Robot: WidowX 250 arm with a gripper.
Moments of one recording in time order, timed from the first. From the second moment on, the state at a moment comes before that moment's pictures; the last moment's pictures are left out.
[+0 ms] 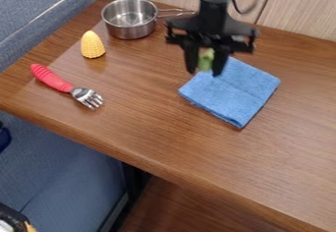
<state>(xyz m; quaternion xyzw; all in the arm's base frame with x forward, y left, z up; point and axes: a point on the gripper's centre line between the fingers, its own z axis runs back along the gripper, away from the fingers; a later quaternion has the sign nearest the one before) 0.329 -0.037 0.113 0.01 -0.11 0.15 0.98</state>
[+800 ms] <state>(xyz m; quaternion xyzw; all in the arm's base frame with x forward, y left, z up) 0.306 0.082 0.106 0.05 -0.08 0.36 0.93</state>
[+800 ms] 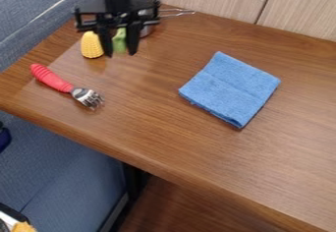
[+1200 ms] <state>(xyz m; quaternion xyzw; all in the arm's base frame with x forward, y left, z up) 0.305 0.114 0.079 0.06 -0.07 0.45 0.89</state>
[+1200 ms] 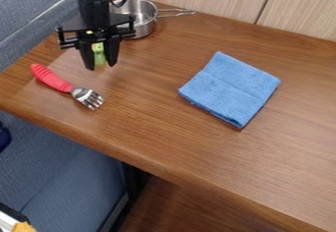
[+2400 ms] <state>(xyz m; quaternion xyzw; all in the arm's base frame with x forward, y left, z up) 0.316 0.123 0.042 0.08 -0.01 0.47 0.88</state>
